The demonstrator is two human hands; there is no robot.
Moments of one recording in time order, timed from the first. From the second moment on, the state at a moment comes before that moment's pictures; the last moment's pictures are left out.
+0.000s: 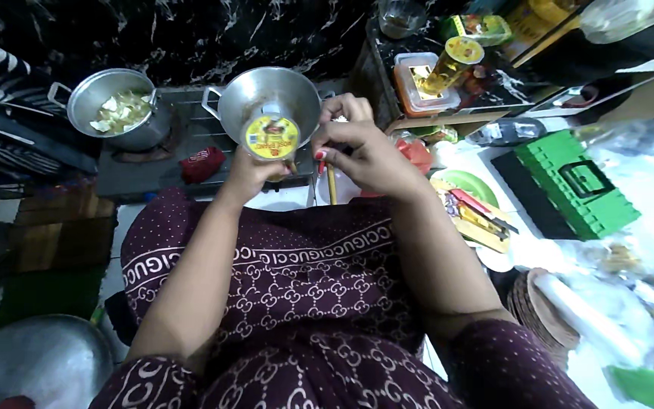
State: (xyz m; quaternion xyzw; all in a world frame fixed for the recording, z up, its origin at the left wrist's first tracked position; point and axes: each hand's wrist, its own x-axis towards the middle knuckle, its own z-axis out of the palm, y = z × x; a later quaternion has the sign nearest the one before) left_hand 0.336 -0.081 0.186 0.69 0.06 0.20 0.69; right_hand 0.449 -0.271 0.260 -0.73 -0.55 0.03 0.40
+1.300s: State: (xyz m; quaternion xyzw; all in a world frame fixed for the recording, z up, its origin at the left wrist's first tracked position) left_hand 0.323 -0.044 0.182 0.59 -0.17 -0.16 0.77; right_hand 0.427 -0.252 0.249 -0.63 -0.61 0.15 0.46
